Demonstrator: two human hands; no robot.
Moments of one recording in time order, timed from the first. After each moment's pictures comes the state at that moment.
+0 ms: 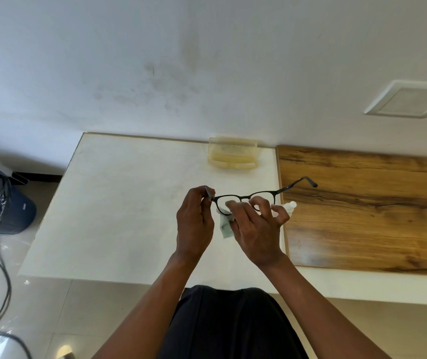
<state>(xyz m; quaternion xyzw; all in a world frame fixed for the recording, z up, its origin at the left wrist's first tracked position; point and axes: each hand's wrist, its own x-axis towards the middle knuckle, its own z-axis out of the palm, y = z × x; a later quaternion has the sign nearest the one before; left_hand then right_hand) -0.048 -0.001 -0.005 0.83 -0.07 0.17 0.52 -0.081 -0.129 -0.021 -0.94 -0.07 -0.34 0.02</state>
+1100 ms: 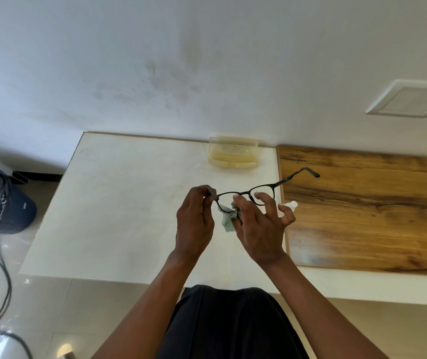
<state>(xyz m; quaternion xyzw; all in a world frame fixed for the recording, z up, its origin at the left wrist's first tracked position) -0.047 0.002 -0.003 0.84 -0.10 0.17 0.50 -0.080 -0.130 -0.022 -0.93 -0.04 -0.35 0.01</state>
